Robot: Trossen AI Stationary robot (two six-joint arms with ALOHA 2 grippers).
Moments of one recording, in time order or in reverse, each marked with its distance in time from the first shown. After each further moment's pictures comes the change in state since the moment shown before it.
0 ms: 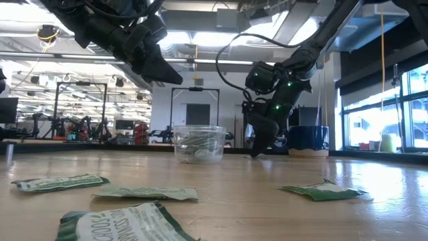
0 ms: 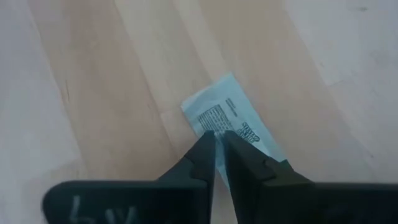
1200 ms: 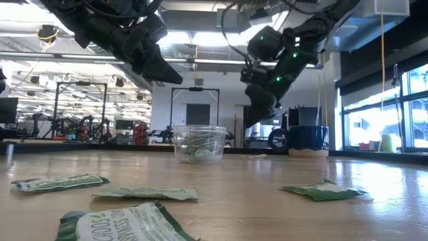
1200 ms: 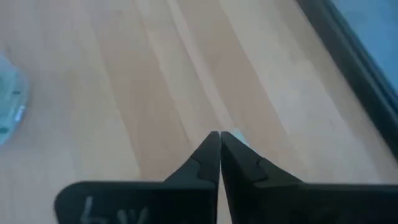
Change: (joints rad) left arm -0.001 0.000 0.000 0.000 0.007 0.035; right arm 0.132 -0.189 -0.002 -0.024 0.175 0.028
